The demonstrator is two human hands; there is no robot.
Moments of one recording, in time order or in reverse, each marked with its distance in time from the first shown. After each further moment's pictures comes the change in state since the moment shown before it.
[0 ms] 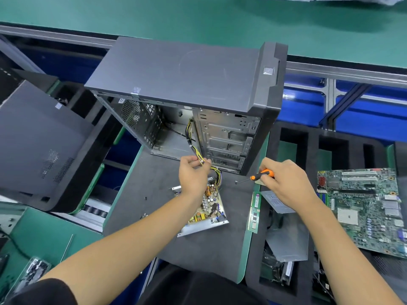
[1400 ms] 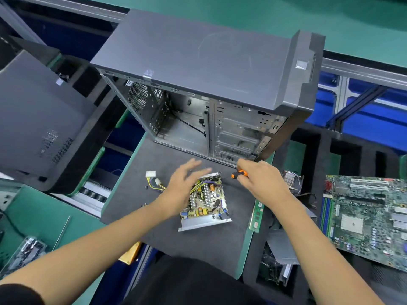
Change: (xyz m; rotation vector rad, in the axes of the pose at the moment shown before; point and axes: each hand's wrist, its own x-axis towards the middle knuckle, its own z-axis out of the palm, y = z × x) left_hand 0.022 -0.057 -0.096 0.925 -0.481 0.922; right_hand 0.036 -0.039 0.054 -0.110 -0.112 -0.212
